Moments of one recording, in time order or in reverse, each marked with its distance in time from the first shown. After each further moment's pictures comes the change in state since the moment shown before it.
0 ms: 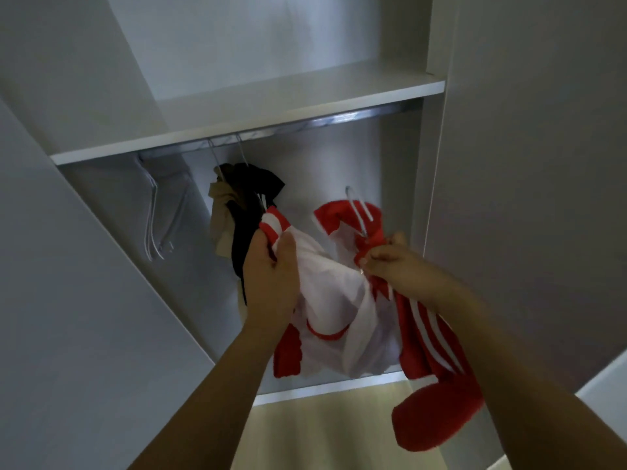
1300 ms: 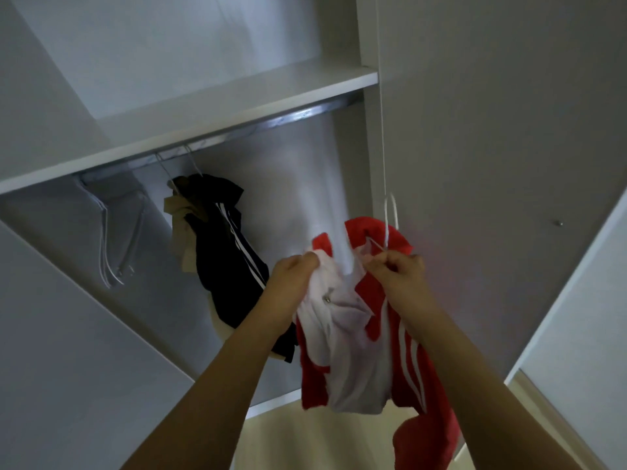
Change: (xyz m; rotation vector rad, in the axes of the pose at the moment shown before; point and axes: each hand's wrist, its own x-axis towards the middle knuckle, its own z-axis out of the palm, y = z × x) left_hand -0.009 -0.013 0.057 -0.110 -0.618 -0.435; right_hand -0.053 0.039 0.007 0.388 0.587 0.073
